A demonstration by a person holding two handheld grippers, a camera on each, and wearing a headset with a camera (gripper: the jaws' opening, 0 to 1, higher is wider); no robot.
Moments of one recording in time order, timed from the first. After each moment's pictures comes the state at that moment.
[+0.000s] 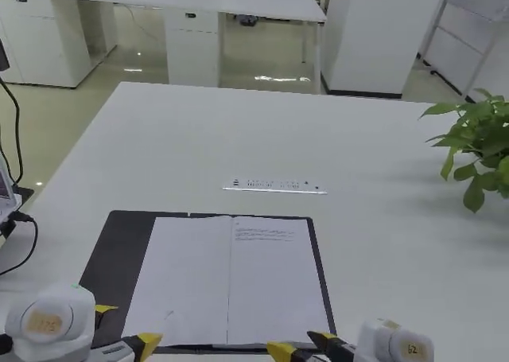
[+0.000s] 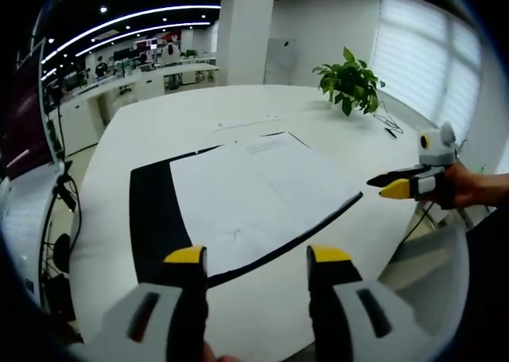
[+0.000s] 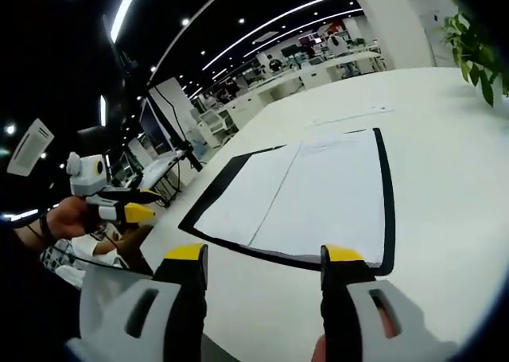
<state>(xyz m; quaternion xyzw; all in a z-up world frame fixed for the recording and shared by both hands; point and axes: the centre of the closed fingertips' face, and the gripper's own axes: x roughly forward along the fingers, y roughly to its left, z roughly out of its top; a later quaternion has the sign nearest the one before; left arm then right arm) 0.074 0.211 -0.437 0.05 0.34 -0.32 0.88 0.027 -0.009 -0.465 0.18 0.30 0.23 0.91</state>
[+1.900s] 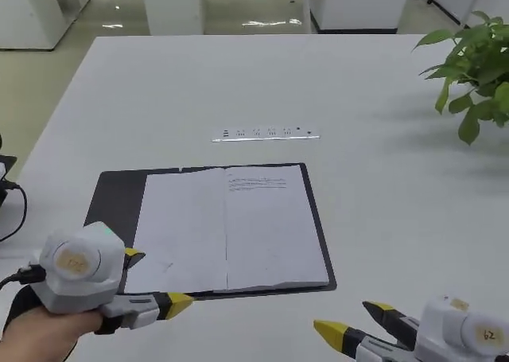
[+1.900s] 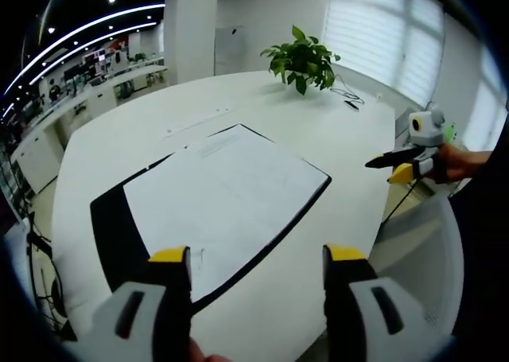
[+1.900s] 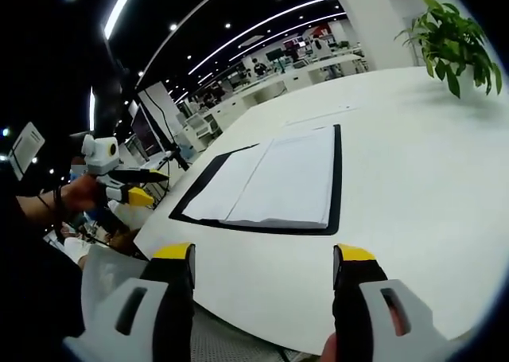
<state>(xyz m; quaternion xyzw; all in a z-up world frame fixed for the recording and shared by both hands) 0.077 0.150 -0.438 0.11 0.35 -0.44 0.82 -0.028 -0.071 -0.467 0.18 0.30 0.19 0.92</state>
